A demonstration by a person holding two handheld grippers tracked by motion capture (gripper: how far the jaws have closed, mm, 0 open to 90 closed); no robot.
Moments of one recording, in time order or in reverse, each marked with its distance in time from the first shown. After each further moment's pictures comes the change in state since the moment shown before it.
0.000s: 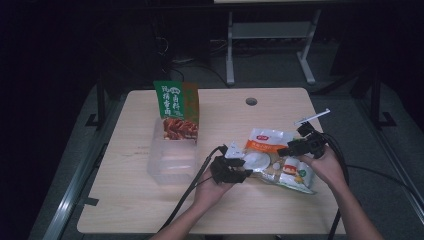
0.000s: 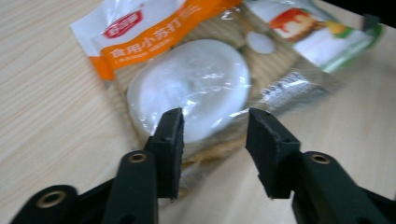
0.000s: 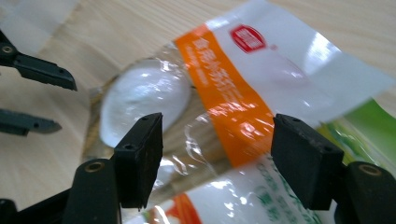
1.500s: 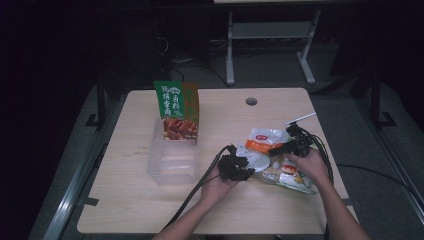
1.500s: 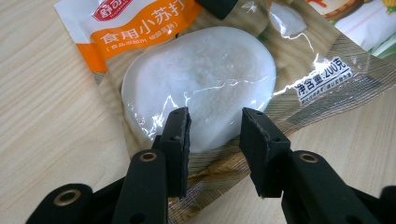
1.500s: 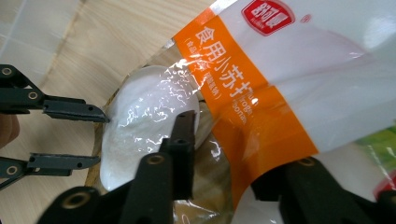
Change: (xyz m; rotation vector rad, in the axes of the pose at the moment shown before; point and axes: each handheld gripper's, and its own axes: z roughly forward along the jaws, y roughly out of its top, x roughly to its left) left arm -0.001 0.003 0.025 0.079 0.030 0.027; right arm -0.011 0.009 0.048 0.069 0.131 0.164
